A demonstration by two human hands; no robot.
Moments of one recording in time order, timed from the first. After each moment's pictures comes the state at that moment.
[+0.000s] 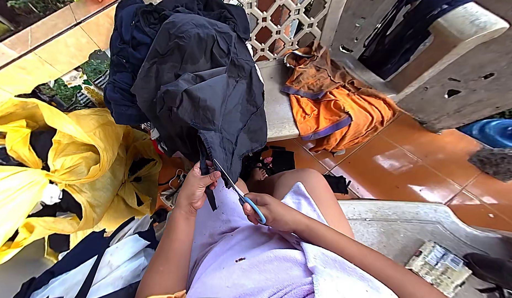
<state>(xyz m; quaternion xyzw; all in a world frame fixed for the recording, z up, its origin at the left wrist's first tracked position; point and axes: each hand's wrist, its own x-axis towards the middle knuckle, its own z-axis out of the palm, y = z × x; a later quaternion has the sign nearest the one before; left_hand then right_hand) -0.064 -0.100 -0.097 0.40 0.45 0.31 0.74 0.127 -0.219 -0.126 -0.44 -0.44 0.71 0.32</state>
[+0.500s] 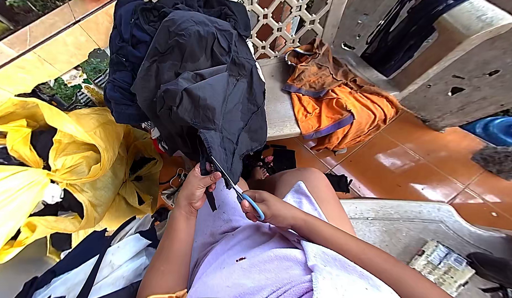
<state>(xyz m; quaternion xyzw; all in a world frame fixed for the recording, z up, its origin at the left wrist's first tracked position) -0.070 -0.099 -0.104 0.40 0.42 0.31 0.76 0.123 -0.211 -0.125 -0.41 -0.40 0.74 0.34</state>
